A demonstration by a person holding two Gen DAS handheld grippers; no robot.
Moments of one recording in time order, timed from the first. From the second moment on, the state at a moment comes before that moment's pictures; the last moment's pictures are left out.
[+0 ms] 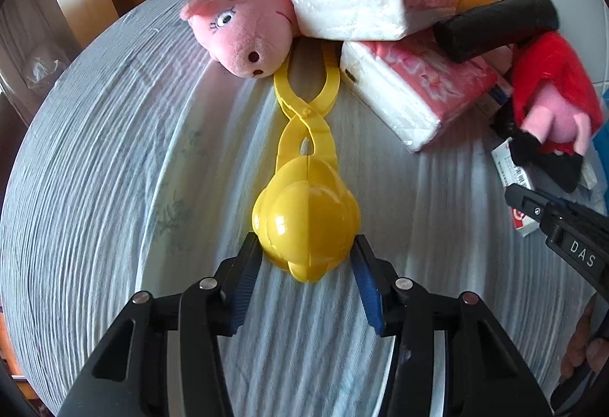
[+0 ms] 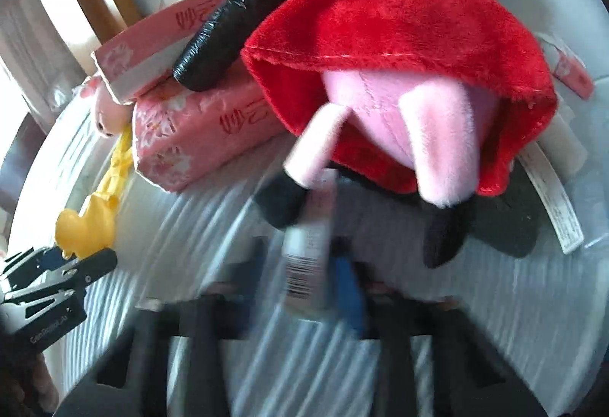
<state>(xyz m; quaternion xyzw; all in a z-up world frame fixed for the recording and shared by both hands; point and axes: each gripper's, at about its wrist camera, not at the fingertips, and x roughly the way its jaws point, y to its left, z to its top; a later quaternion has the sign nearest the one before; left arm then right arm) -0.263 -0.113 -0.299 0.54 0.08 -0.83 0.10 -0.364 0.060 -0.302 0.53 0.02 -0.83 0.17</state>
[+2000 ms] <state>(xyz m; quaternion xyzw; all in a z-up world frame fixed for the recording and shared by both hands) -0.100 -0.213 -0.294 0.52 0.11 -0.84 0.07 -0.147 -0.001 -0.250 0.50 0.05 -0.82 0.27</state>
